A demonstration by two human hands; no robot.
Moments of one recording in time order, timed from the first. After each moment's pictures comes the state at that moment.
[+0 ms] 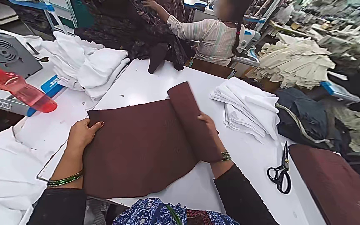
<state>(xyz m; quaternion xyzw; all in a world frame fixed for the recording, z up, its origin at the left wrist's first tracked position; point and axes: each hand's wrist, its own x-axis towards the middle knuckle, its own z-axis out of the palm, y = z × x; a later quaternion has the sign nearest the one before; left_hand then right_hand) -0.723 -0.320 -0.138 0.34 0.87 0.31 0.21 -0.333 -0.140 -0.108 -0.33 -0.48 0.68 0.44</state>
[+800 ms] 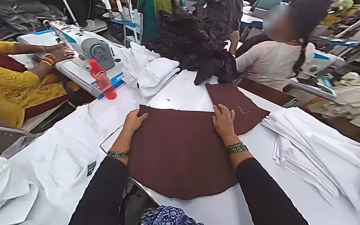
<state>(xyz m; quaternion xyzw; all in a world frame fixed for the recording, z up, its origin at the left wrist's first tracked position) -0.738 -0.318 -0.146 0.30 0.83 0.40 0.24 -0.433 -0.059 -0.147 -0.40 -0.91 0.05 0.15</state>
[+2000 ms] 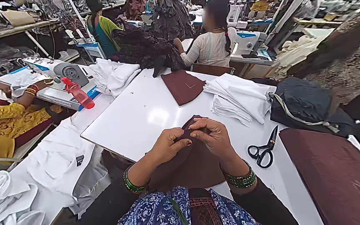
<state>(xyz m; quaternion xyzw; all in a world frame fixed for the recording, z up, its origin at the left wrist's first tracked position) -0.374 -0.363 -0.045 0.69 0.40 0.55 0.27 -0.201 -0.270 -0.032 -0.06 -0.73 0.47 0.49</state>
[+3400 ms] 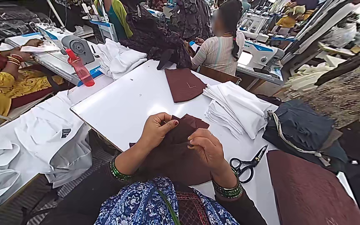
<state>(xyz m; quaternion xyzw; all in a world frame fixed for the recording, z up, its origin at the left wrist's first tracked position) -0.327 -0.346 -0.030 0.43 0.56 0.65 0.28 -0.153 -0.241 -0.054 0.08 -0.83 0.19 0.52</state>
